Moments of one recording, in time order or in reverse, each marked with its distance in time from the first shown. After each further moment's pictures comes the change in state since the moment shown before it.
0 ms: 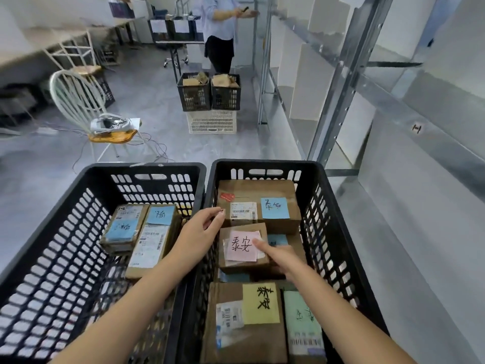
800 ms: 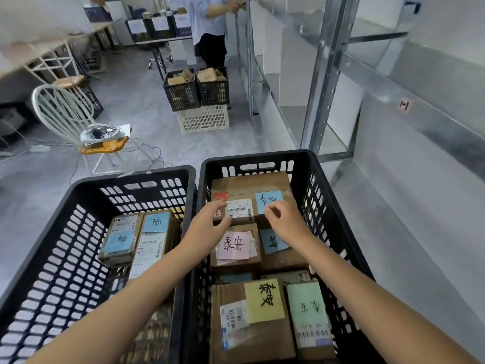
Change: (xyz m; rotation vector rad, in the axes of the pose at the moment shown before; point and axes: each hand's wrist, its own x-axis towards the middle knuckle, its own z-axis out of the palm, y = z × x) left_hand 0.021 0.023 0.014 0.277 -0.141 0.079; right_hand -0.002 -0.052 -0.027 -0.536 0.228 -0.548
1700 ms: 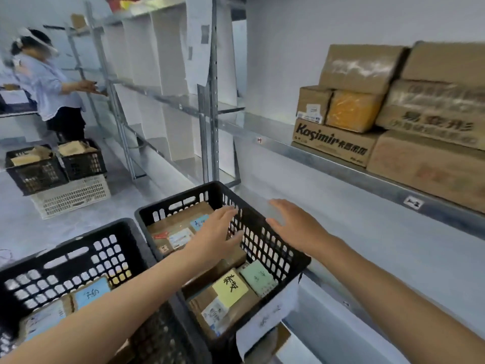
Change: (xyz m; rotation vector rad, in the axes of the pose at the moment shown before) left_hand -0.086 0.071 -0.050 0.157 -0.335 0.804; right_hand -0.244 -0.111 -0.072 -0.478 0.443 0.193
